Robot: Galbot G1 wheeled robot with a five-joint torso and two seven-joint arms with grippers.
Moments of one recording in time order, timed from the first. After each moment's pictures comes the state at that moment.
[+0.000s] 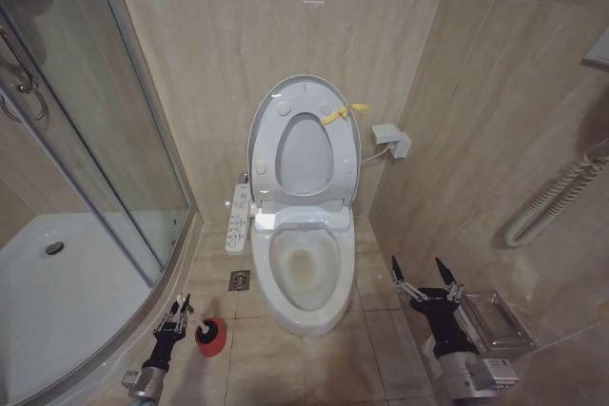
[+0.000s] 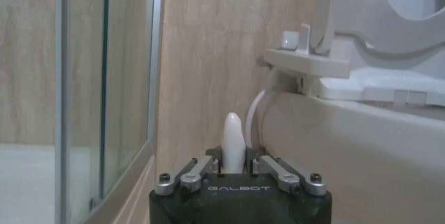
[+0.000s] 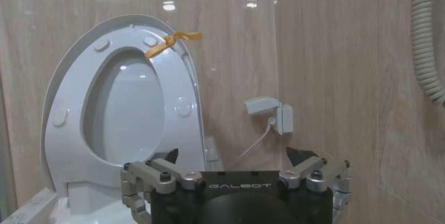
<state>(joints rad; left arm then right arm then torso) 1.06 -1.25 -0.50 -0.77 -0.56 -0.82 0.49 -1.70 1.47 0.68 2.19 0.25 0.15 -0.03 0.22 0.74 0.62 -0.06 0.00</state>
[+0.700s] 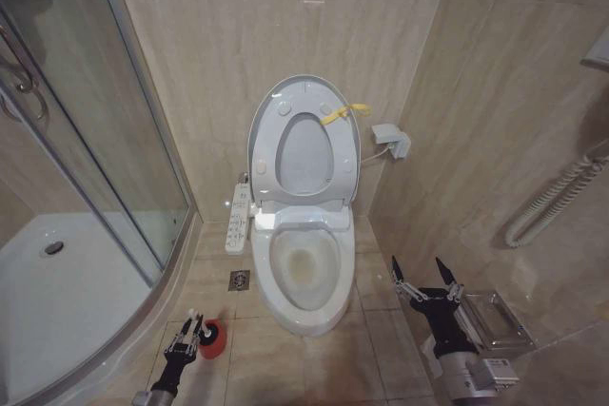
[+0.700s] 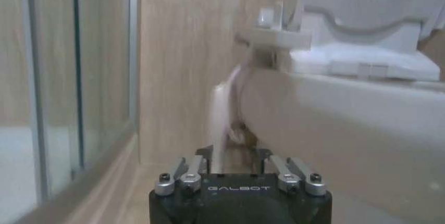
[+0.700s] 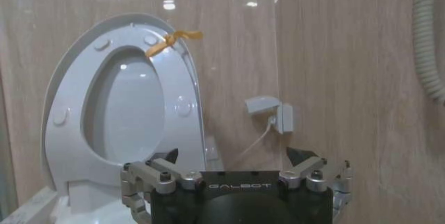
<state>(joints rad) 1.13 -1.27 -0.48 -0.80 -0.49 -0.81 0.46 -1.71 1.47 0.68 2.19 0.25 0.15 -0.03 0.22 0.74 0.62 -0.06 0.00</state>
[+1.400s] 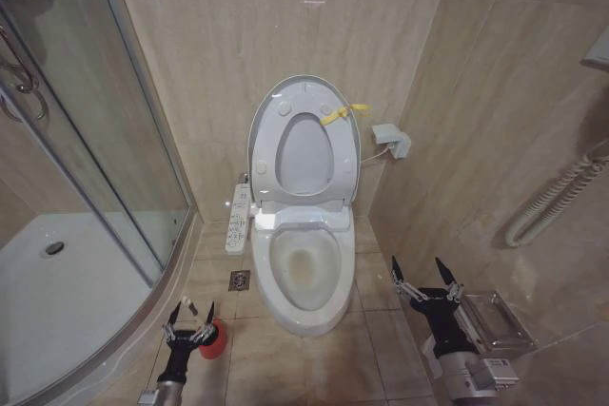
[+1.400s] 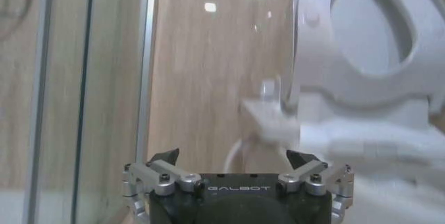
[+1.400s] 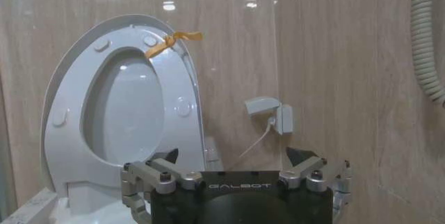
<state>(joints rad) 1.30 -1.33 -0.49 -1.24 -0.38 -0.79 0.19 -1.70 1.47 0.68 2.19 0.25 0.15 -0.03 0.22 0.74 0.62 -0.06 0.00</state>
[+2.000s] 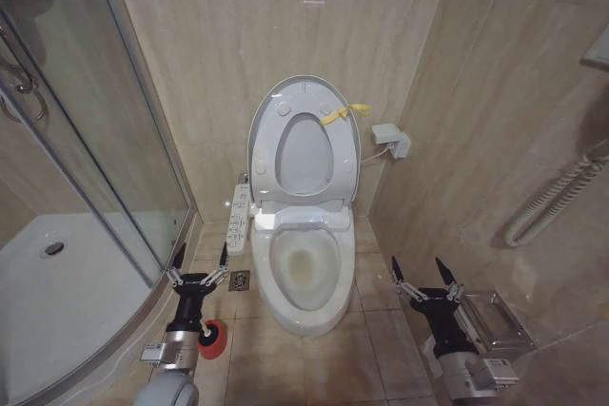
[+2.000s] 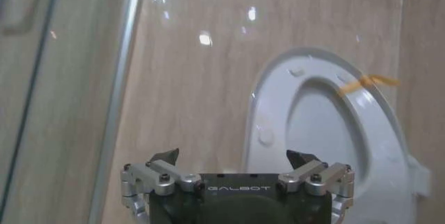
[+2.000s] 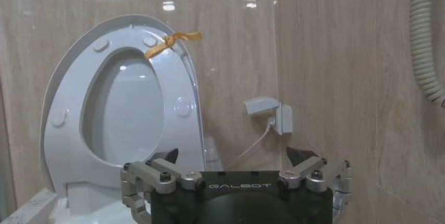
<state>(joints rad) 1.51 -1.29 -0.42 -2.04 -0.29 -0.32 -0.11 -1.70 1.47 0.68 2.19 0.25 0.15 -0.03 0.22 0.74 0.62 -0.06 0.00</state>
